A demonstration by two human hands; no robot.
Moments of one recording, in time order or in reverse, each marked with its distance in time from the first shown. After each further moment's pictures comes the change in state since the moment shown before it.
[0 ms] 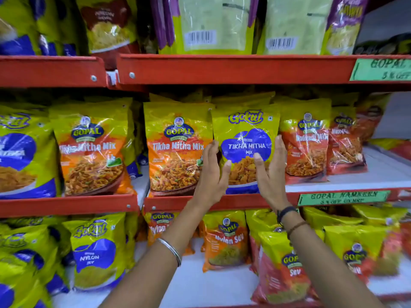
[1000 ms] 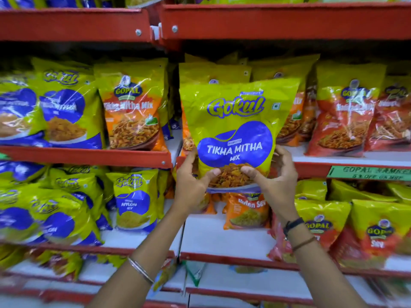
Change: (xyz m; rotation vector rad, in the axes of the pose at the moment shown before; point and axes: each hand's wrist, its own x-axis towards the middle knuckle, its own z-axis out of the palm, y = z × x) left_hand -0.112 0.000 -0.090 -0.285 0.241 -0.332; right_hand -0.100 -0.049 0.016 0.370 -0.059 0.090
